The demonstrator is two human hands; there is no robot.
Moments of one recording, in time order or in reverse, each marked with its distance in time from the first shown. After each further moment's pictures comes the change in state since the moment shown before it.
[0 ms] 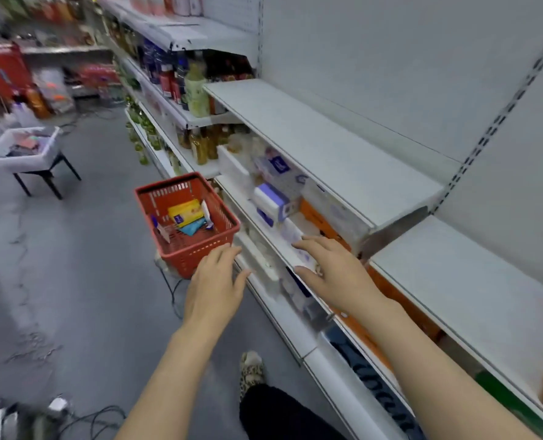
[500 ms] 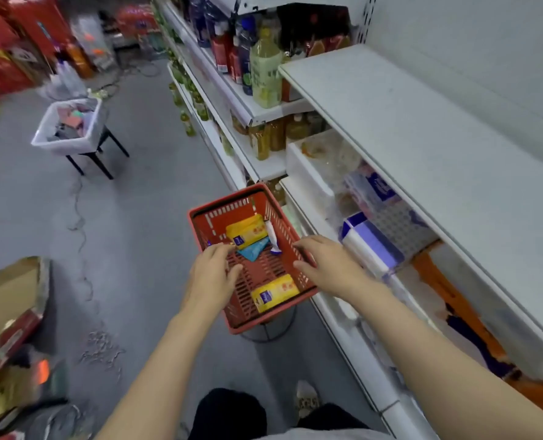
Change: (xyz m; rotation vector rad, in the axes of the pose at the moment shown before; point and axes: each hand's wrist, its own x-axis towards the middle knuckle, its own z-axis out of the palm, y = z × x) left_hand 0.316 -0.250 -0.020 0.126 -0.181 -0.275; right_hand 0.409 -0.018 0.158 0.120 -0.354 0.031
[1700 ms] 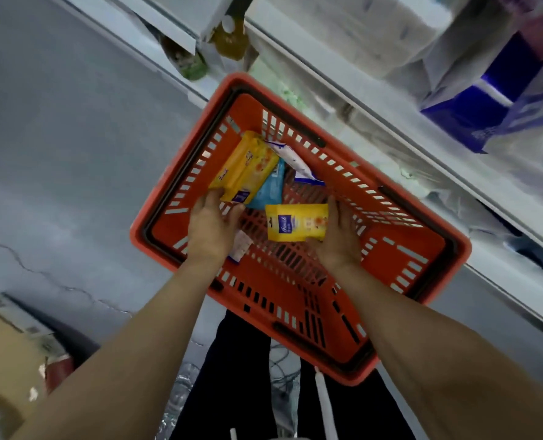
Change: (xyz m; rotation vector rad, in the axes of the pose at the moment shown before) left_hand 0.306 -0.187 0.189 0.037 -0.556 -0.014; right_hand 0.211 0.066 0.347 0.286 -0.089 1.042
